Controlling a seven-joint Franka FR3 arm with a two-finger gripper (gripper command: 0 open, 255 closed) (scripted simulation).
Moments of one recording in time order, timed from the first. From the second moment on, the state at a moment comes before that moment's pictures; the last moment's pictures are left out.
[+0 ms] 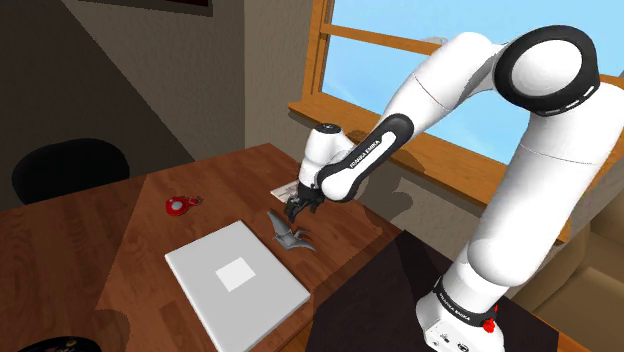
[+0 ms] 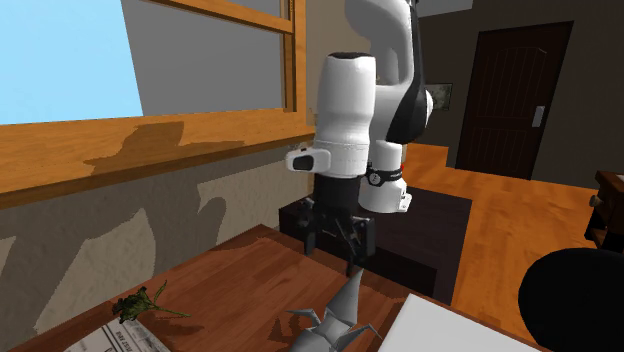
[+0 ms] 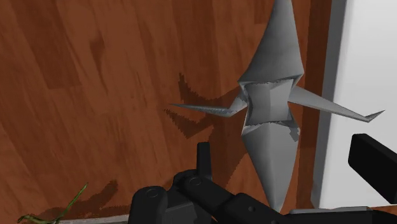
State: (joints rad) arm -0.02 0.12 0.25 -2.52 -0.16 2.75 0.42
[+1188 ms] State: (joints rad) arm 0.14 0.52 0.08 -2.31 -0.39 2.96 0.65
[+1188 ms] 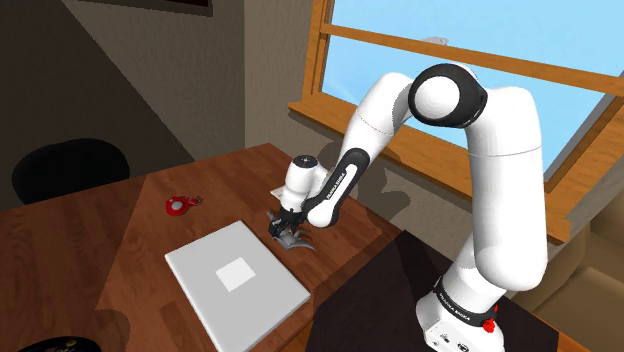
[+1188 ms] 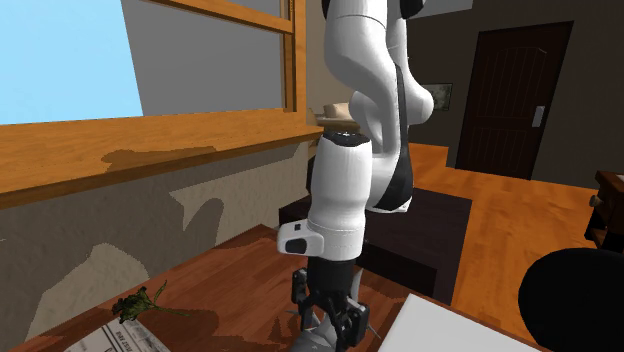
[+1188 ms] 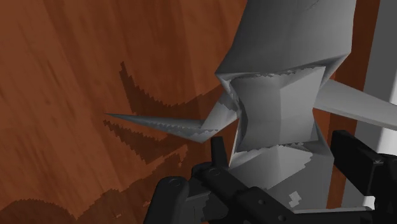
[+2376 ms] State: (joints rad) arm 0.07 0.38 0.16 -2.35 -0.33 2.86 0.60
